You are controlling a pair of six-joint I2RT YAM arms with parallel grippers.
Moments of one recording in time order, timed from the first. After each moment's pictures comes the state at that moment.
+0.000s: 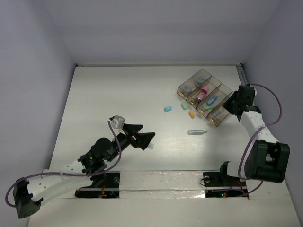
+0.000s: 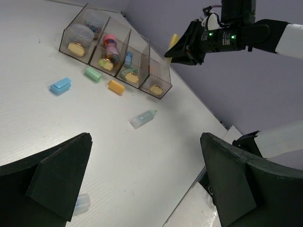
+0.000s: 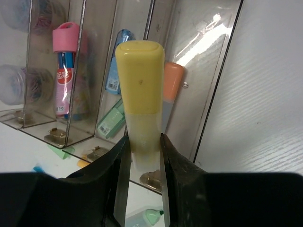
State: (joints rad) left arm -1.04 0.49 0.27 0.30 -0.23 -0.54; right arm -0.17 1.30 0.87 -0.28 0.06 0.55
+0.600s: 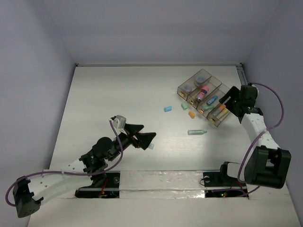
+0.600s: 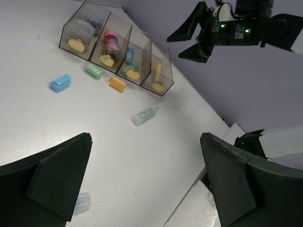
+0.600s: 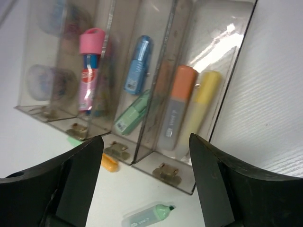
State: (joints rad) left arm -1.04 0.52 0.27 0.31 -0.23 -0.54; right arm -0.18 1.26 0.86 -0.28 0.01 0.57
